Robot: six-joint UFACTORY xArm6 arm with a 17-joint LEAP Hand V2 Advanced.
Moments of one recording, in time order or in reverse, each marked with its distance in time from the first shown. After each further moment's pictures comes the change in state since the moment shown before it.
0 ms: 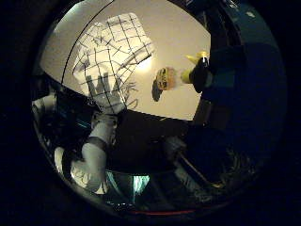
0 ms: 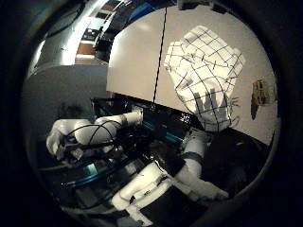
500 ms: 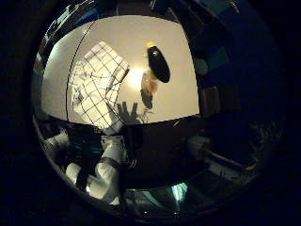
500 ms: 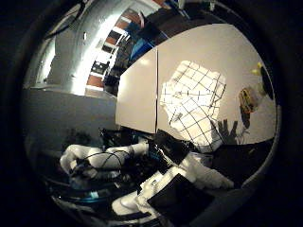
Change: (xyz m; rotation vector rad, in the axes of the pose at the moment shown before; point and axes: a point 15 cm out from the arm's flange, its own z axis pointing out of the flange) arm 0.085 0.021 -0.055 0.319 -0.071 0.293
